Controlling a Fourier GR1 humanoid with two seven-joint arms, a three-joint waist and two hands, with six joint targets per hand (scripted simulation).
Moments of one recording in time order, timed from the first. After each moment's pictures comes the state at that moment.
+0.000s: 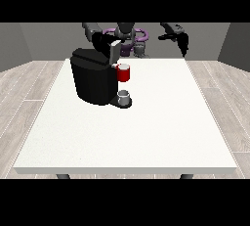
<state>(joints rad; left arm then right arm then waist) -0.28 0.12 0.19 -1.33 0.03 -0.19 -0.09 -0.72 -0.13 -0.05 -1.03 0.05 0.06 -0.05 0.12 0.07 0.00</state>
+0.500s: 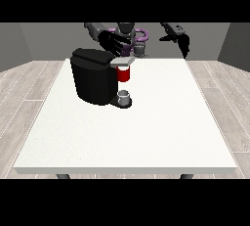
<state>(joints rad) -0.27 0.13 0.19 -1.31 0.05 -0.21 -0.12 -0.79 -0.11 -0.01 -1.00 0.13 0.03 -0.07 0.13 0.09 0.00</state>
